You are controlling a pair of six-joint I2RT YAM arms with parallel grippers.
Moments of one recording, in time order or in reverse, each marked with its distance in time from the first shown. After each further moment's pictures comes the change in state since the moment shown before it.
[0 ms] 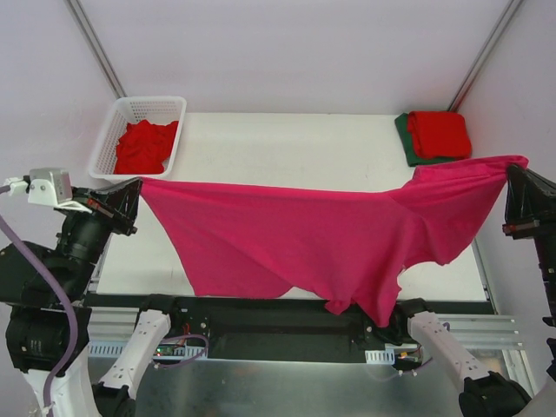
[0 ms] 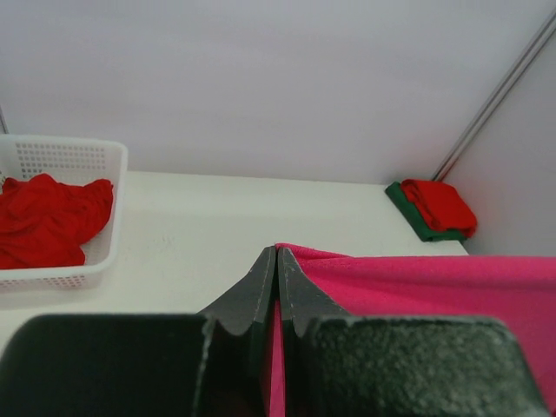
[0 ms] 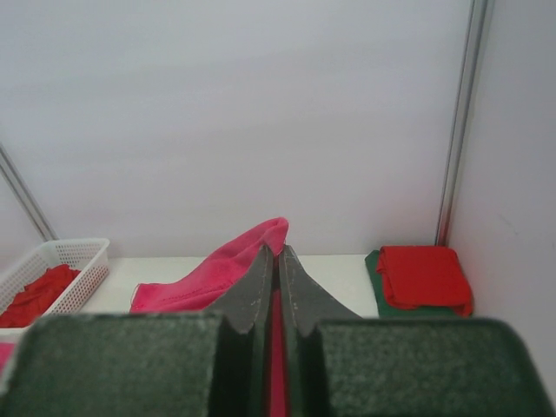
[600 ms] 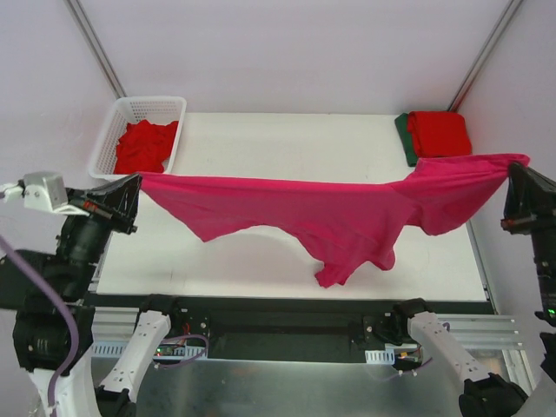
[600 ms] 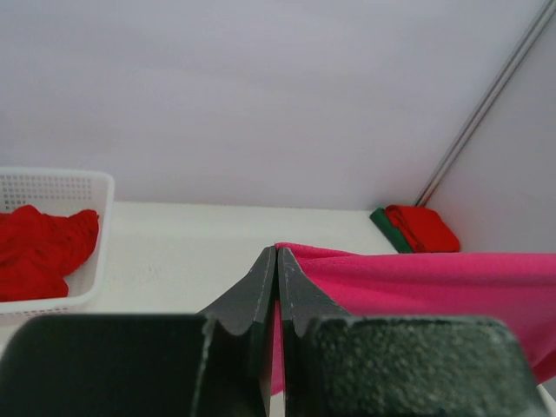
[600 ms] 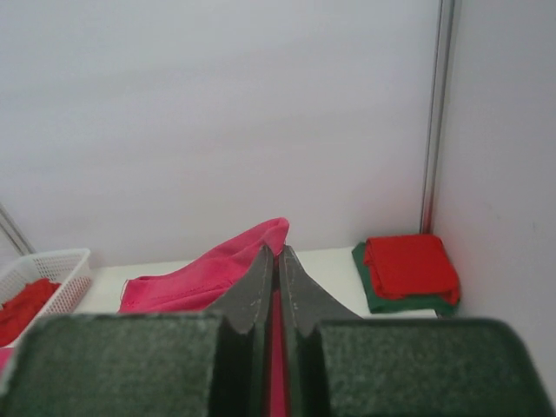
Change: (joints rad) left arm 0.000 -0.004 -0.074 0.130 0.012 -0.034; right arm 0.000 -0.003 -0.083 0.031 0.073 0.014
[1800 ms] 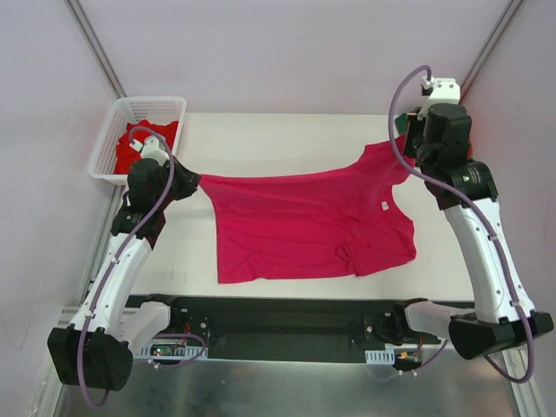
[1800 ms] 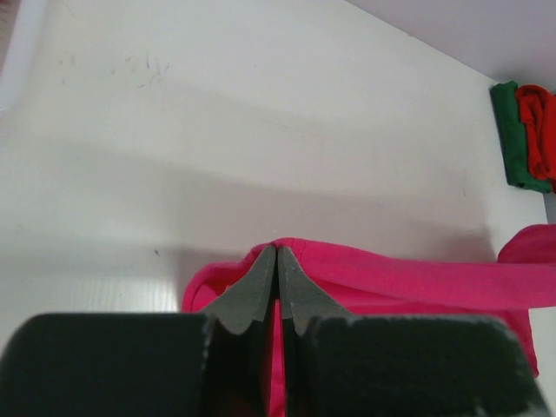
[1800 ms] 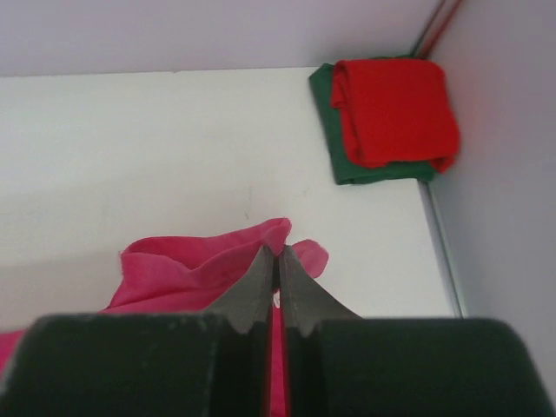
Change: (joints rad) left arm 0.000 0.410 -0.562 0.422 -0.016 -0.181; right arm 0.003 0.522 -0.276 0.163 0.078 -0.039
